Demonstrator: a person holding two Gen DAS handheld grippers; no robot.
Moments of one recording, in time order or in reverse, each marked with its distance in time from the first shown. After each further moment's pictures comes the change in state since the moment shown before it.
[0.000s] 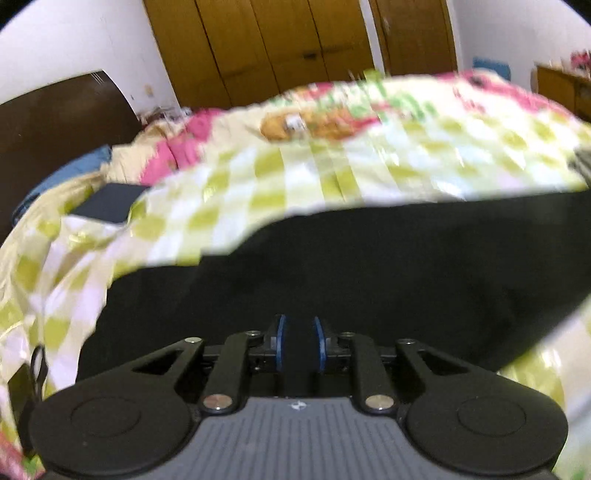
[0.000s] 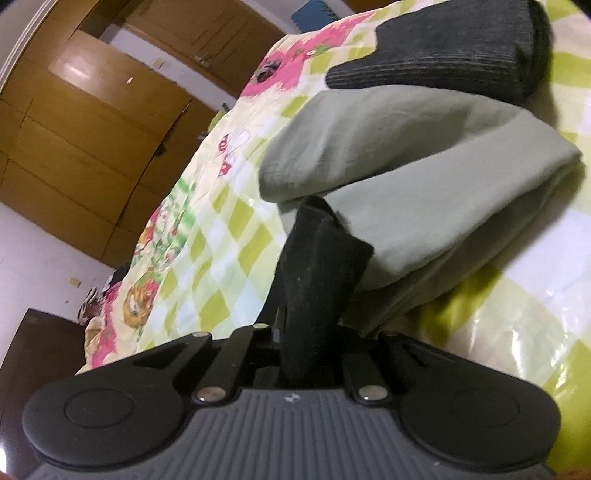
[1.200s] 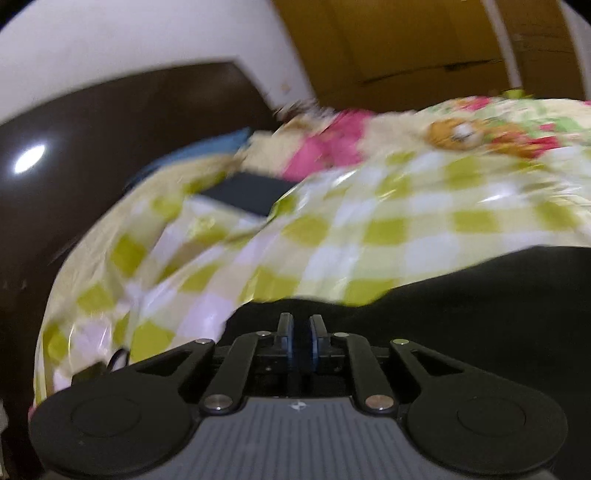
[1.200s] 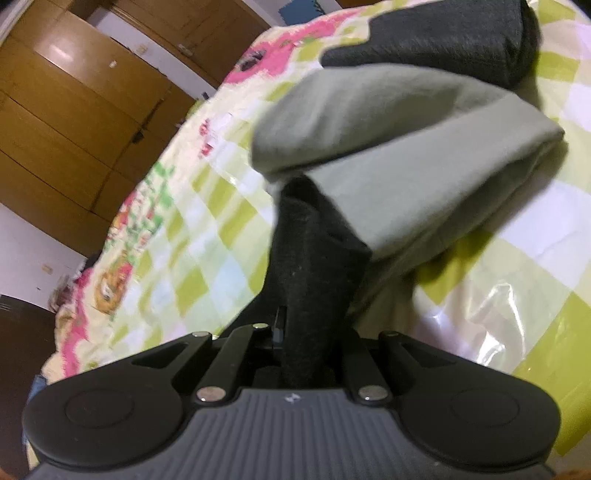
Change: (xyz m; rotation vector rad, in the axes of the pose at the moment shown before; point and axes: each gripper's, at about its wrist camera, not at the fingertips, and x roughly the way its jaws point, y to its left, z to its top) left arm 0.070 0.091 0.002 -0.132 -0.057 0.390; right arm -0.010 0.026 -0.012 -0.059 0.009 -0.060
